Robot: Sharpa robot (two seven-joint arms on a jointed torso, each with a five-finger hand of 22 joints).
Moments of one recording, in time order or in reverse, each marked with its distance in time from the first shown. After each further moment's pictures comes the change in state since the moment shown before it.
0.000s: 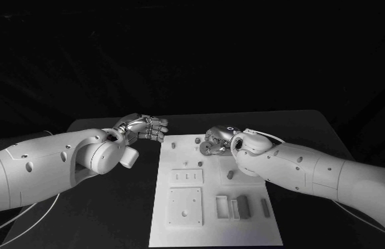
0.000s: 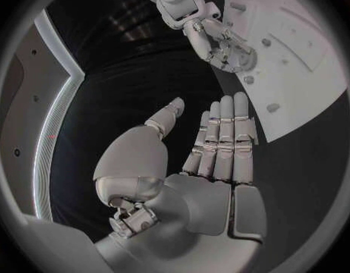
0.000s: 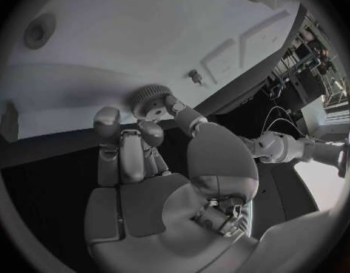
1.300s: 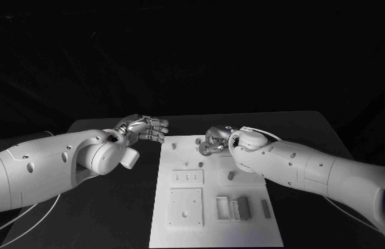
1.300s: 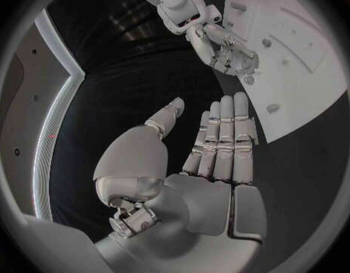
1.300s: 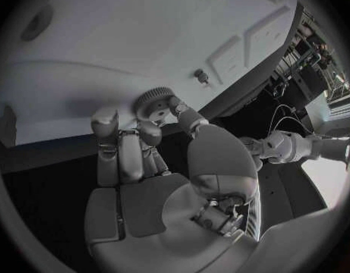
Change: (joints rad) left arm 0.000 0.005 0.000 -0.003 0.002 0.002 0.001; left_hand 0.000 0.000 0.000 0.000 0.000 0.000 0.000 0.000 -0.002 0.000 0.000 0.004 -0.001 -0.003 -0.003 0.004 -0.003 0.001 0.000 0.000 0.000 0.000; right arm 0.008 0.056 0.004 -0.090 0.033 0.073 -0.009; right_hand -0.019 -0.008 -0.089 -0.017 0.035 -0.021 0.013 -0.005 0.001 -0.023 0.052 0.019 -0.003 -0.013 0.044 0.000 -0.009 -0.025 -0.006 -0.002 -0.005 0.000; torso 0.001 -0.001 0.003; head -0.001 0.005
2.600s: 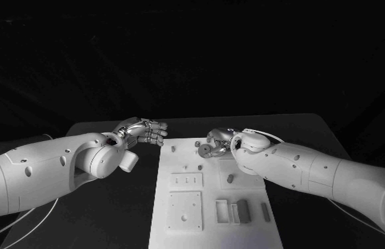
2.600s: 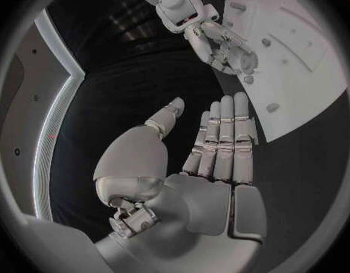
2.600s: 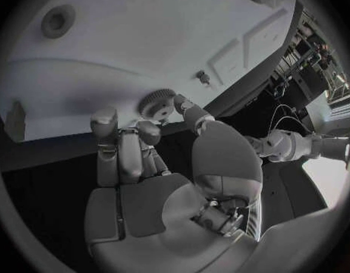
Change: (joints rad) left arm 0.000 -0.003 0.000 0.001 0.000 0.000 0.001; left_hand 0.000 0.000 0.000 0.000 0.000 0.000 0.000 0.000 -0.002 0.000 0.000 0.000 -0.001 0.000 0.000 0.000 -0.002 -0.009 0.000 0.000 0.000 0.000; right arm 0.009 -0.029 -0.003 0.030 0.003 0.005 -0.008; right_hand -0.029 -0.137 -0.006 0.101 0.027 -0.104 0.000 -0.047 0.002 -0.018 0.035 0.000 0.018 -0.007 0.036 0.000 -0.002 -0.001 0.005 -0.006 -0.004 0.000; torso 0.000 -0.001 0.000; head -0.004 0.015
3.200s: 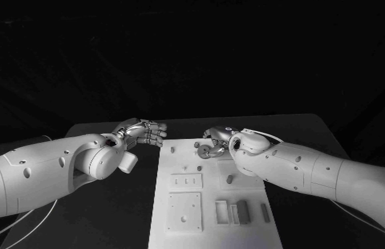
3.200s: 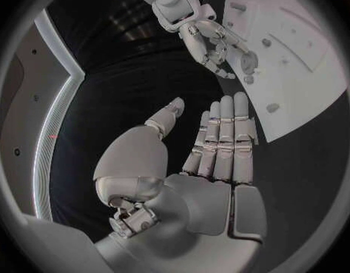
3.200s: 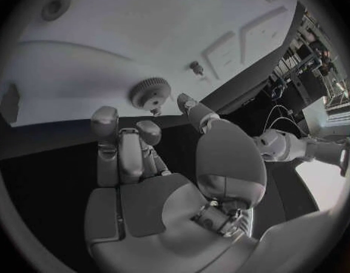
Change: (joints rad) left arm 0.000 -0.001 0.000 0.002 0.000 0.000 0.000; left_hand 0.000 0.000 0.000 0.000 0.000 0.000 0.000 0.004 0.000 0.000 0.000 0.000 -0.001 -0.004 0.004 0.004 -0.001 0.007 0.000 0.000 0.000 0.000; right arm 0.008 -0.017 0.000 0.052 -0.032 -0.036 -0.009; right_hand -0.005 -0.085 0.082 0.060 -0.012 -0.064 -0.012 -0.065 -0.045 0.010 0.009 -0.019 0.014 -0.004 0.004 -0.011 -0.012 0.009 0.009 0.009 -0.006 0.000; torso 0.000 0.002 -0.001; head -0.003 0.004
